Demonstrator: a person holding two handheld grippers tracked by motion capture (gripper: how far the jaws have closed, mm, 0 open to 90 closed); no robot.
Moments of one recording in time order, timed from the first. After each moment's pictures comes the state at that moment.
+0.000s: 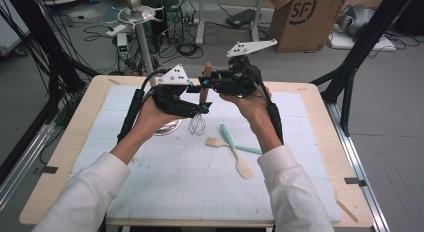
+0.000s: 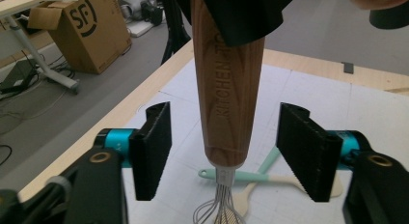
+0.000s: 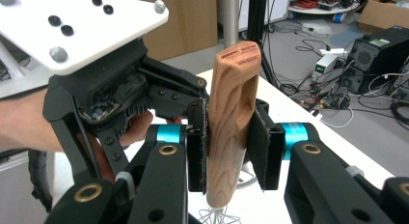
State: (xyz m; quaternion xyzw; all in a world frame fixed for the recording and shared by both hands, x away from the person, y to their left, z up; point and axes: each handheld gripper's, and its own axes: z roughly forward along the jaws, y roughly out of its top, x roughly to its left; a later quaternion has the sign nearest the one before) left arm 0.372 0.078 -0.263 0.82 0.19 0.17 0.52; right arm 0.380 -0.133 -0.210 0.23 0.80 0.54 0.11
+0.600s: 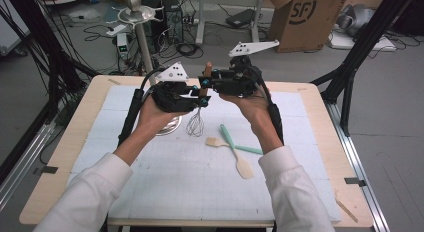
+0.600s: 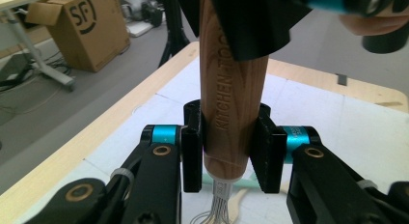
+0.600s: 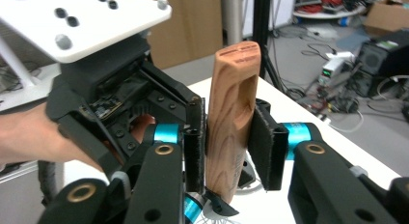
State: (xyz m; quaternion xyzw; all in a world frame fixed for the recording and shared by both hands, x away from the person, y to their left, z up) left arm 0.371 0.081 -0.258 0.82 0.19 0.15 0.52; right arm 0.379 -0.135 -0.212 0.23 0.79 0.56 0.09
